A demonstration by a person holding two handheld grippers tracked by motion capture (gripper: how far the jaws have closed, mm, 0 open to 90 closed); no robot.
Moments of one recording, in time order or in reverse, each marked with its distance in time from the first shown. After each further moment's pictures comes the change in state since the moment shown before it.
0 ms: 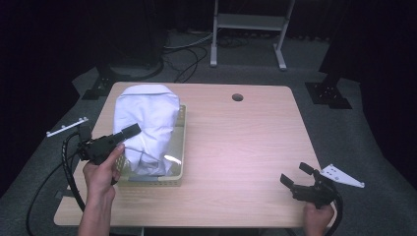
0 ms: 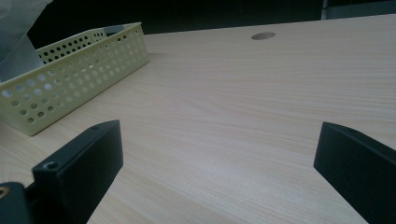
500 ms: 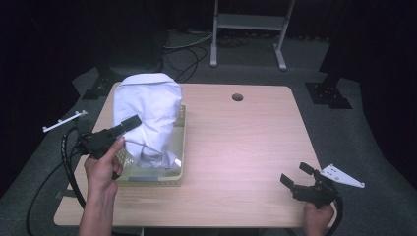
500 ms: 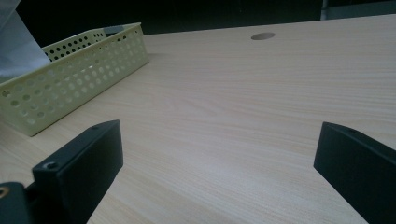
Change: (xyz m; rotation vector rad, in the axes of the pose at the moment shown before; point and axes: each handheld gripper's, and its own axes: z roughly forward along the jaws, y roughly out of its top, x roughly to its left) left arm -0.017 0.012 0.010 -0.048 -0.075 -0.005; right arm 0.000 0.000 0.000 -0.002 -0.001 -0.002
